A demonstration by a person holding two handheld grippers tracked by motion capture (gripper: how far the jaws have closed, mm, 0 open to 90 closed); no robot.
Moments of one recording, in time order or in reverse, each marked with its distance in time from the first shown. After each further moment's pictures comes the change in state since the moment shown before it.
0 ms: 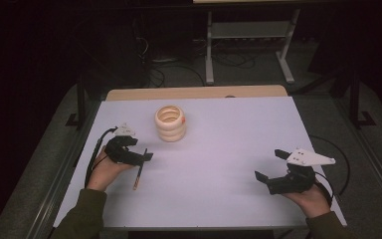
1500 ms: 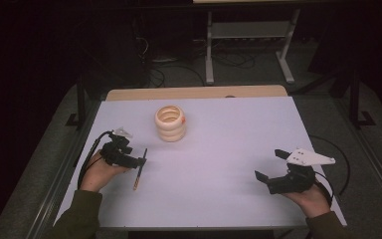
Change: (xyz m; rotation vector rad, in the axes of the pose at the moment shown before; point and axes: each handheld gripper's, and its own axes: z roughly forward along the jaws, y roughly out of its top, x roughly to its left) left arm 0.004 -0.008 -0.004 0.188 0.002 -0.084; right arm -0.001 0.000 0.000 -0.001 -0.003 0.000
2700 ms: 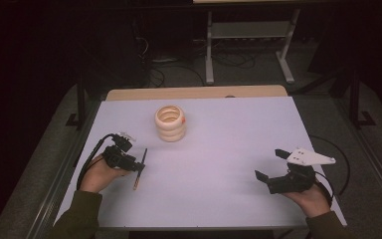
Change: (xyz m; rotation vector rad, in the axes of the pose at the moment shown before) left arm -0.006 0.000 0.004 0.166 -0.045 -0.028; right arm 0.000 0.000 0.000 0.000 -0.005 0.002
